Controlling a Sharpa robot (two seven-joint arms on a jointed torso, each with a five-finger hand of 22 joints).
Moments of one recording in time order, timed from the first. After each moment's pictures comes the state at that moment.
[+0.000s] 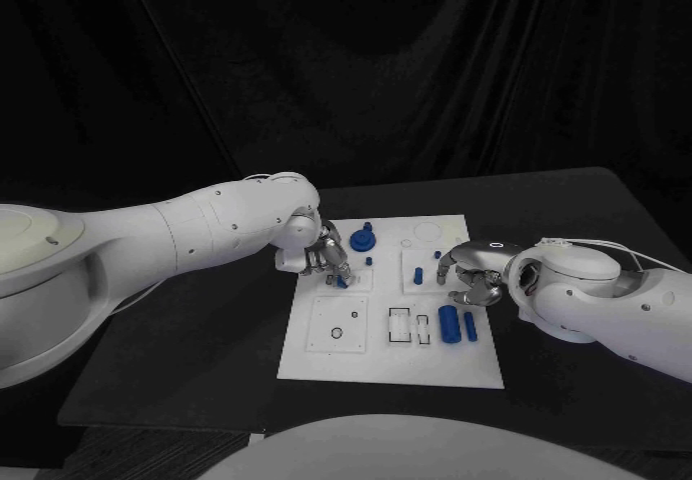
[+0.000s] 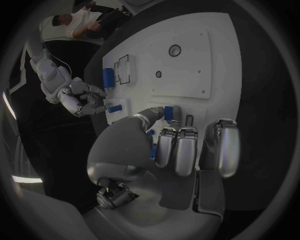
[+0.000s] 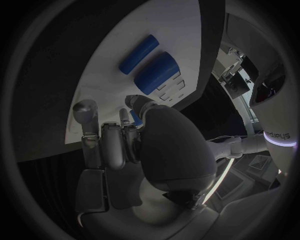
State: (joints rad) left arm 1.27 -0.45 -0.21 1.03 -0.68 0.44 -0.61; left_hand 1.16 0.03 0.44 0.01 0.40 0.83 0.15 0.35 1.07 1.46 0.03 1.55 1.31 1.47 -0.02 1.56 1.31 0.01 1.46 0.09 1.41 1.29; right arm 1.19 -0.86 -0.21 1.62 -1.53 -0.05 -0.24; right_hand 1.45 -0.11 0.38 0.11 0.46 0.62 0.18 0.46 0.32 1.41 0.10 1.50 1.31 1.47 0.02 1.43 1.29 0.12 1.25 0.12 0.91 1.30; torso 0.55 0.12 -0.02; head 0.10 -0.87
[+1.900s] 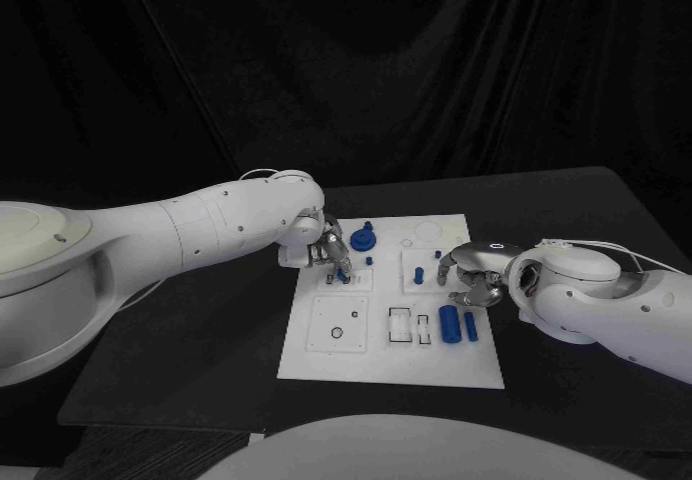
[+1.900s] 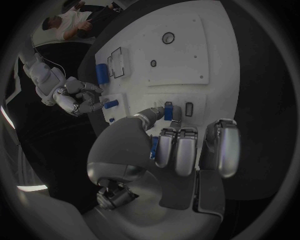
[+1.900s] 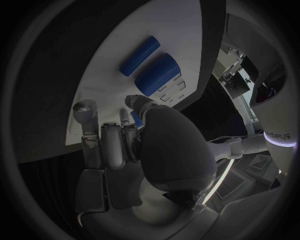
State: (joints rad) left arm 1.27 -0.43 -0.21 1.01 -0.76 0.40 -0.59; left_hand 1.16 0.03 0.44 0.01 0.40 0.82 0.15 0.35 1.07 1.46 0.03 1.55 1.31 1.47 -0.02 1.56 1.31 0.01 1.46 0.09 1.41 1.29; right arm 1.19 -0.86 -0.21 1.61 -1.53 -0.05 -0.24; right_hand 1.45 -0.11 0.38 0.11 0.46 0.62 0.18 0.47 0.32 1.41 0.10 1.50 1.31 1.47 0.02 1.43 1.29 0.12 1.24 0.13 0.91 1.30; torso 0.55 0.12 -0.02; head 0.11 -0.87
